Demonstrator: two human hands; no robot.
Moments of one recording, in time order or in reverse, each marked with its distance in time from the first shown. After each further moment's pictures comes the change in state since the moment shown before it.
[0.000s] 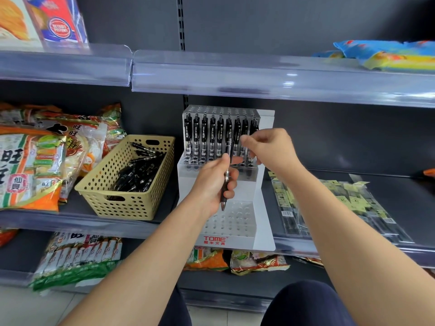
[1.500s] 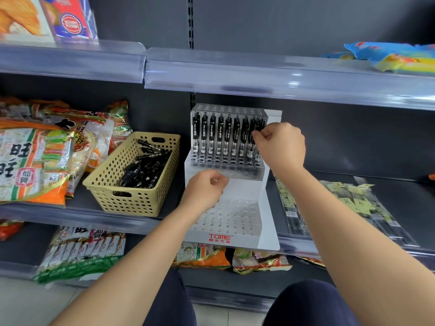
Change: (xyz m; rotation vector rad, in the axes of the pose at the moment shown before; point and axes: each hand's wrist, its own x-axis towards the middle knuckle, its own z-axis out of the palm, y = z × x) left_hand 0.007 -0.021 -0.048 0.790 0.133 0.205; right_hand 0.007 -0.004 0.012 -0.415 0.295 -0.108
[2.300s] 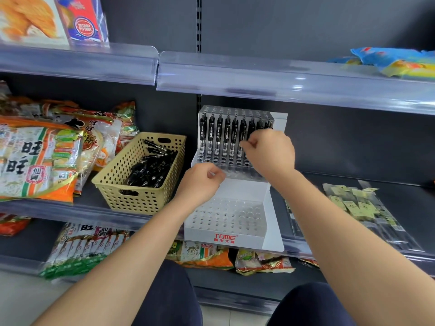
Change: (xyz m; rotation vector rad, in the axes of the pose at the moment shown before) left_hand 0.001 0.007 -0.027 0.158 0.032 0.054; right_hand -0.010 -0.021 0.009 -0.160 -0.164 -0.151
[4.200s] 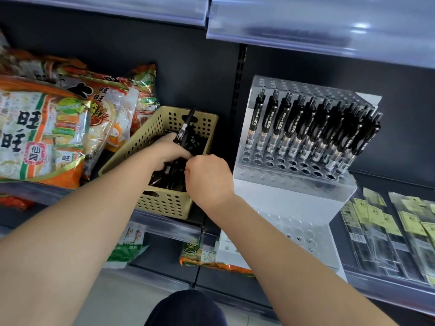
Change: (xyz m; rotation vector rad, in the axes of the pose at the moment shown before) left_hand 0.129 -0.130 -0.089 -0.102 -0.027 -0.509; right_hand -0.004 -0.129 0.150 0.032 -0.387 -0.328
